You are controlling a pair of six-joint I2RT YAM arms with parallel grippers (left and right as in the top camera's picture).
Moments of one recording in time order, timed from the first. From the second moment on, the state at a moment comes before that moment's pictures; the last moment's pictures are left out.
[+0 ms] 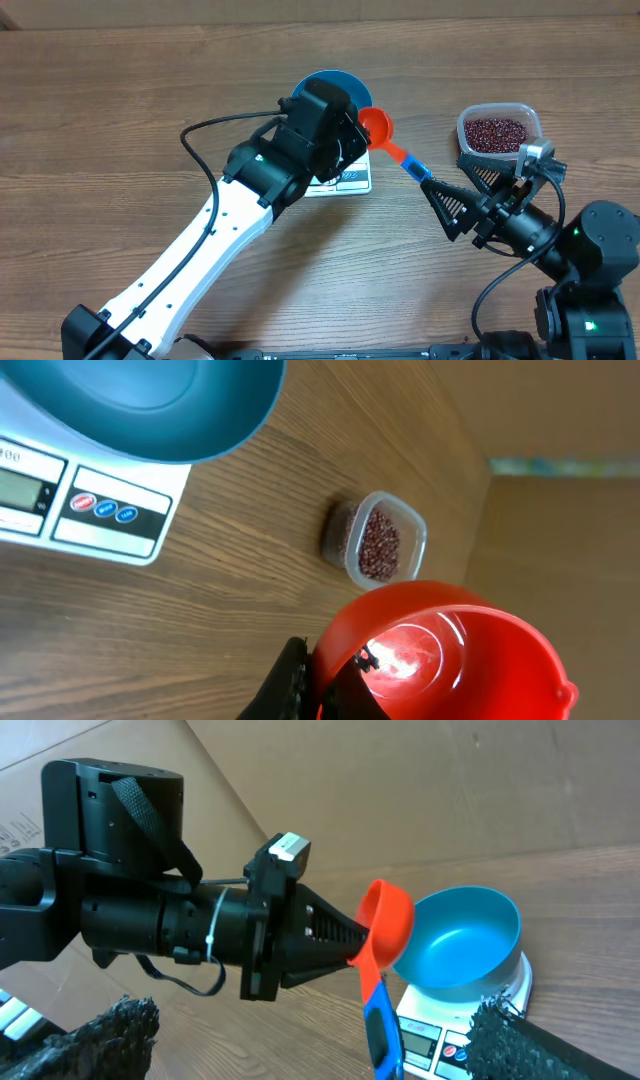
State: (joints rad) left arm -0.62 1.53 1.40 -0.60 0.13 -1.25; right arm 0.00 0.65 0.75 -0.25 -0.78 0.44
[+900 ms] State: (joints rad) left arm -0.58 1.53 1.40 -0.62 0.26 -1.34; right arm 0.00 0.93 0.75 -0.14 -0.97 0.65
